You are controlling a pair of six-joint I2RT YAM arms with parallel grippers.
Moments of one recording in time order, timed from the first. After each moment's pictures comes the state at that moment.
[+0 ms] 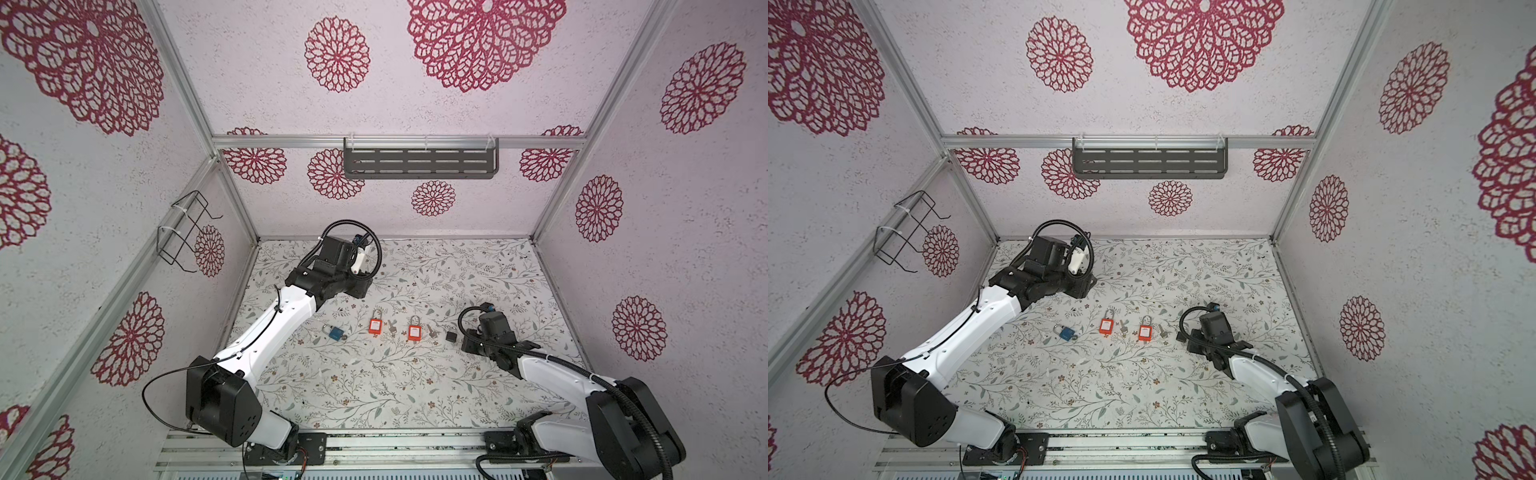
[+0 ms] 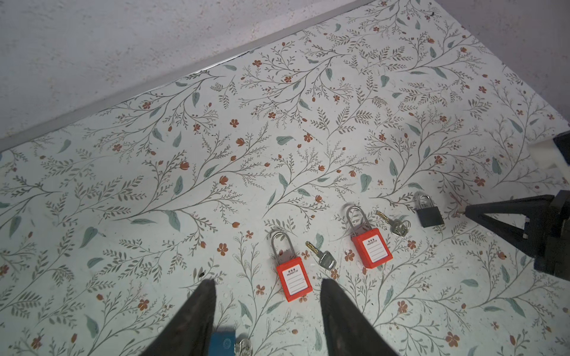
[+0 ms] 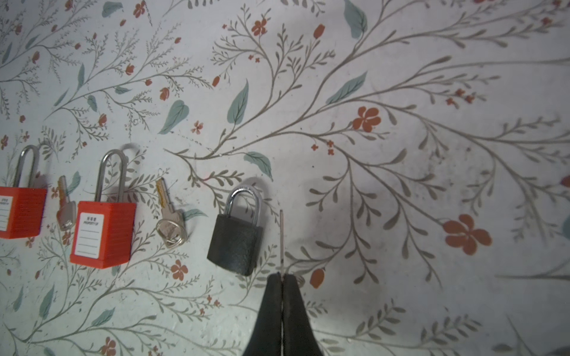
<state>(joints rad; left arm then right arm) -0.43 1.49 1.35 -0.64 0.06 0.00 0.40 1.26 0.48 -0.10 0.01 0.54</state>
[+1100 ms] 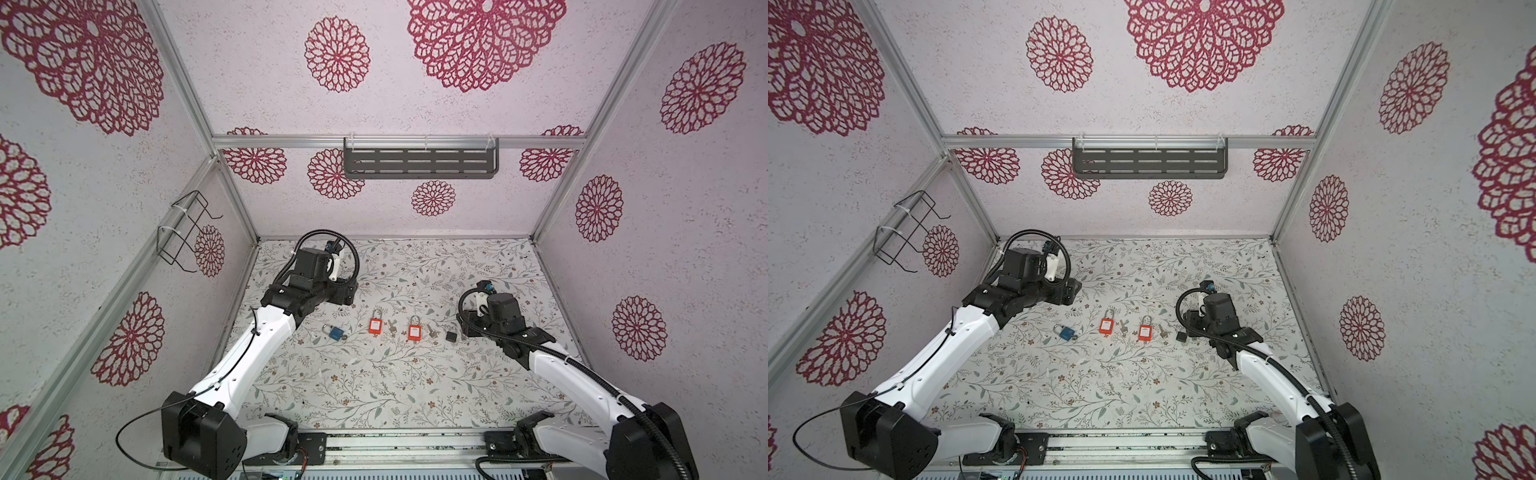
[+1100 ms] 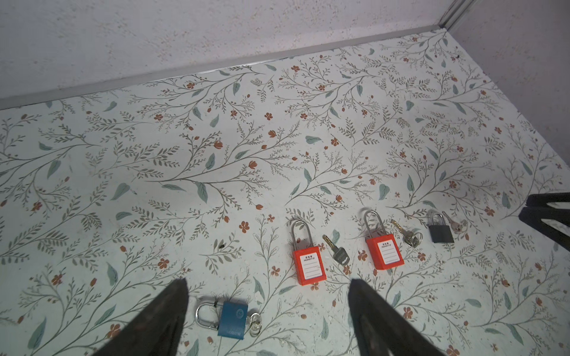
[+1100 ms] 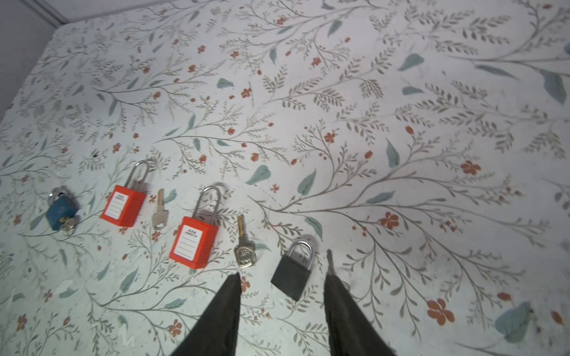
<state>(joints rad) -0.32 1.28 1.16 -0.57 0.06 -0.09 0.41 1.14 0.70 -0.26 -0.07 0.28</state>
